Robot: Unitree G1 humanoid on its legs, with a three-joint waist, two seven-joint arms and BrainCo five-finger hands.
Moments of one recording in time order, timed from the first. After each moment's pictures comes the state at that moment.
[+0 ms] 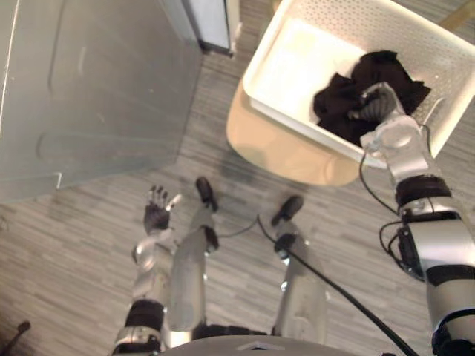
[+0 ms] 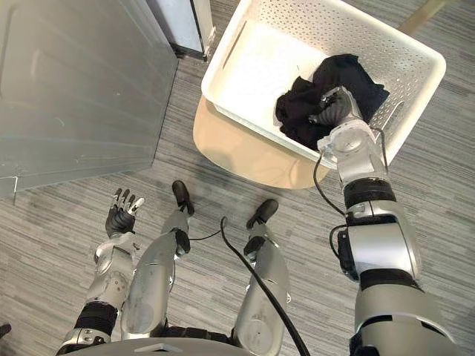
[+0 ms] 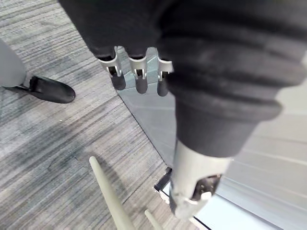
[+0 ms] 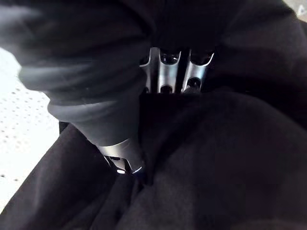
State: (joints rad) left arm -0.10 -0.06 0.08 0.40 -0.59 -0.21 0.06; right arm -0.94 -0.69 0.11 0.83 -0.20 0.00 -0.07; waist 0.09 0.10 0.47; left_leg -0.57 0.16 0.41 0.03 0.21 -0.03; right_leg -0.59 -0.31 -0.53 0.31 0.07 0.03
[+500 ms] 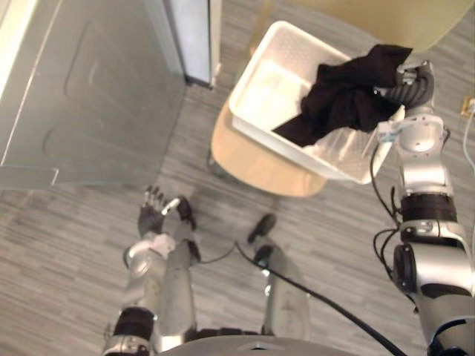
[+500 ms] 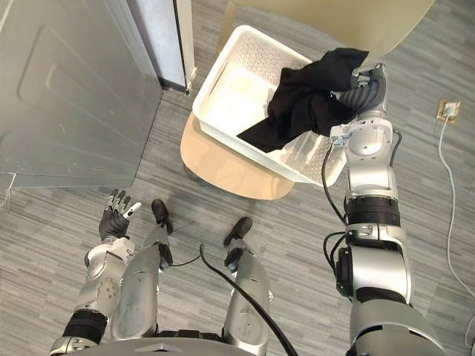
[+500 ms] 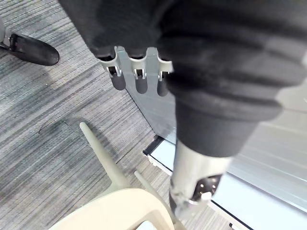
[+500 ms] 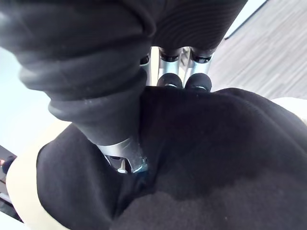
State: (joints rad) left arm -0.03 0.03 0.02 0.36 -0.56 -0.22 0.05; right arm -0.79 -0.65 -0.15 0.52 -0.14 0.00 -0.16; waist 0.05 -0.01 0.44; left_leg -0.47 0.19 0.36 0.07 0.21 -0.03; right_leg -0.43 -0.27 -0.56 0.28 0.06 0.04
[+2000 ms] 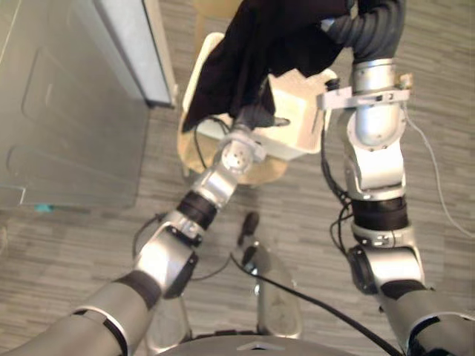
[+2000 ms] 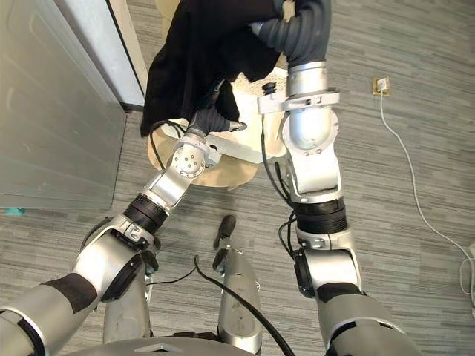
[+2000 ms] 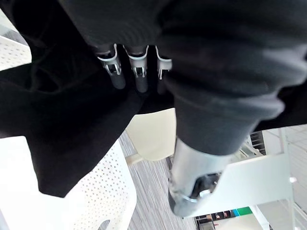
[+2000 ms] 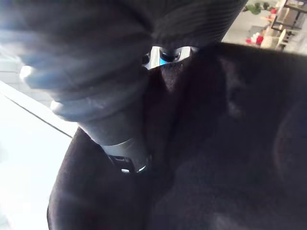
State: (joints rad) left arm -0.96 -0.13 -0.29 0.66 0.30 -0.02 0.34; right arm -0.78 -0.39 0.04 -0.17 0.03 -0.13 -0.15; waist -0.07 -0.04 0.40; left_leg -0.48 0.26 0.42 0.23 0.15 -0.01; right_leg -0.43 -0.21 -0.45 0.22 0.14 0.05
